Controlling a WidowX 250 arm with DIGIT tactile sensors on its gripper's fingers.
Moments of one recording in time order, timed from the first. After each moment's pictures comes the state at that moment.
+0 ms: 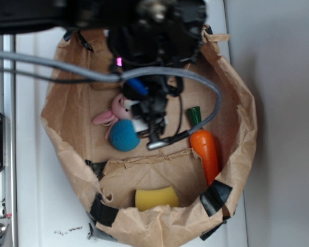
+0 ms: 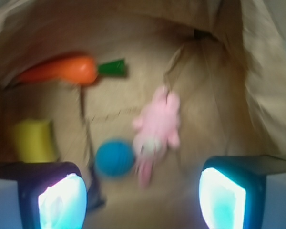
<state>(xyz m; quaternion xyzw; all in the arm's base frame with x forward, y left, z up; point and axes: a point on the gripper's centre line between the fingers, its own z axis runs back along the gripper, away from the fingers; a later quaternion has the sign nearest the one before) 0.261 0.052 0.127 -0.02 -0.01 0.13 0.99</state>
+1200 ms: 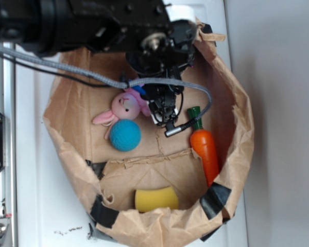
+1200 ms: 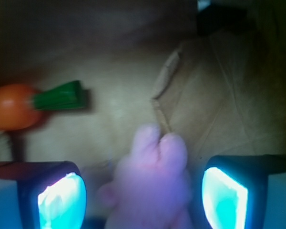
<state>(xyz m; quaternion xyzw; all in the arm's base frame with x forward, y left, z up) 0.275 0.067 0.052 -0.02 -0.07 0.19 0.98</state>
